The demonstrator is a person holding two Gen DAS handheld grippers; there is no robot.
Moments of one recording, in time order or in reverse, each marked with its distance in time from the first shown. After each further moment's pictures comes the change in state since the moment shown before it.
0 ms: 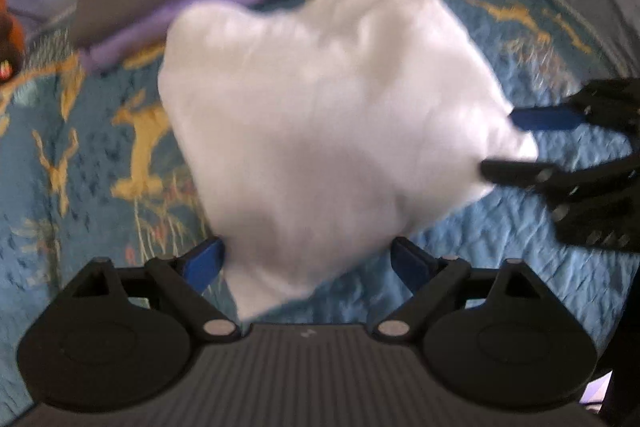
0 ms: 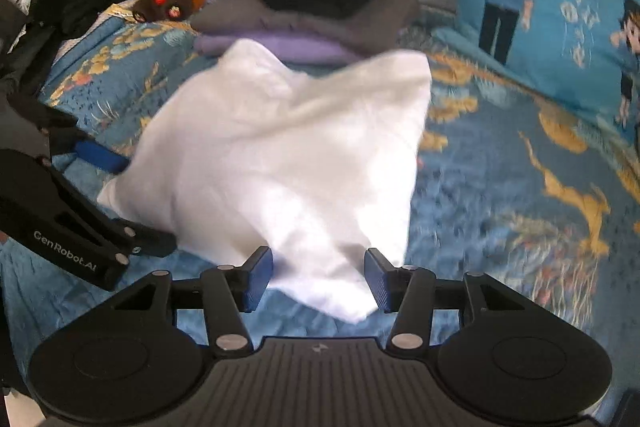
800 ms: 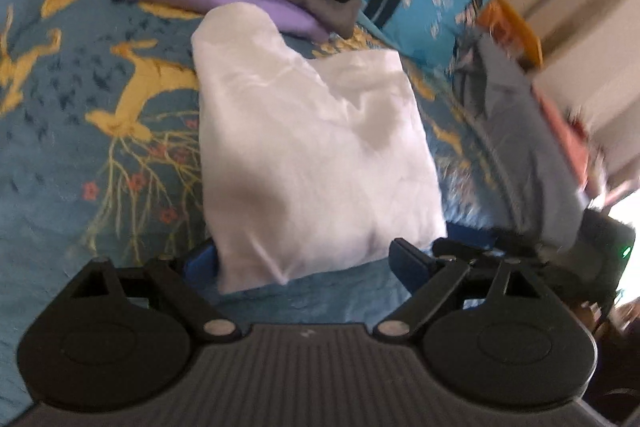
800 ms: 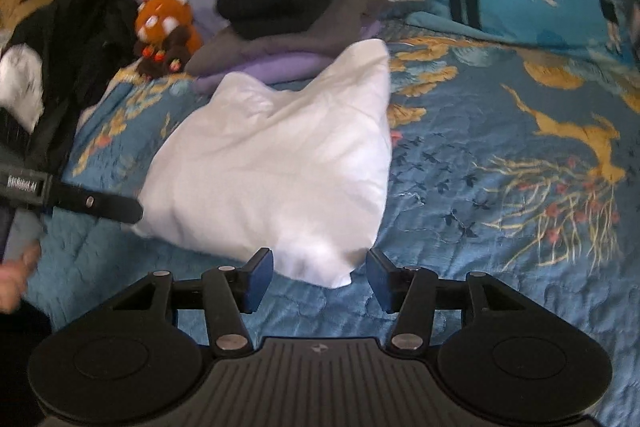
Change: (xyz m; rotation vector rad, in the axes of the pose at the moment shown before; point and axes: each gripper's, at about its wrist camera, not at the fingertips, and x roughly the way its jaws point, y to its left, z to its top) left arm -0.017 0.083 -0.034 -0.440 -0.185 -0.475; right arm -0.011 -0.047 -0.028 0.262 -0.104 0.175
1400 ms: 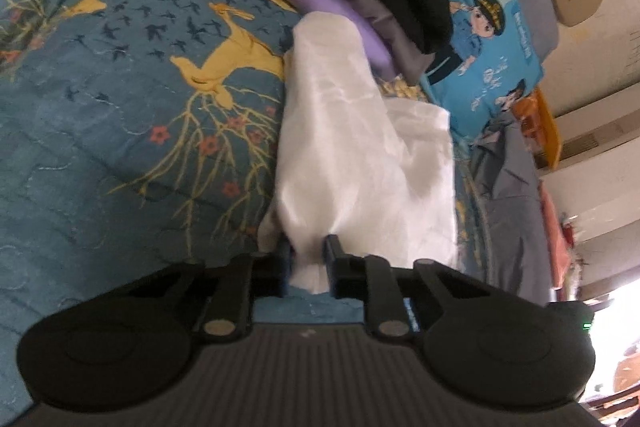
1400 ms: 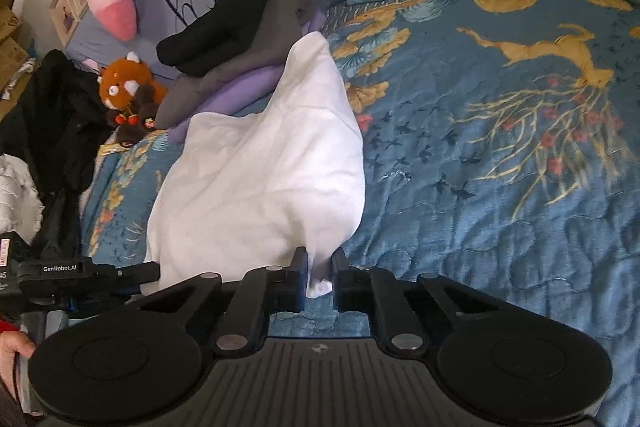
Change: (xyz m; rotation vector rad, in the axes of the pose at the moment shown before) left arm 0.000 0.038 -0.006 -0.283 -0.045 0.023; right arm 0.001 -0.013 0.003 0.246 -0.002 0.014
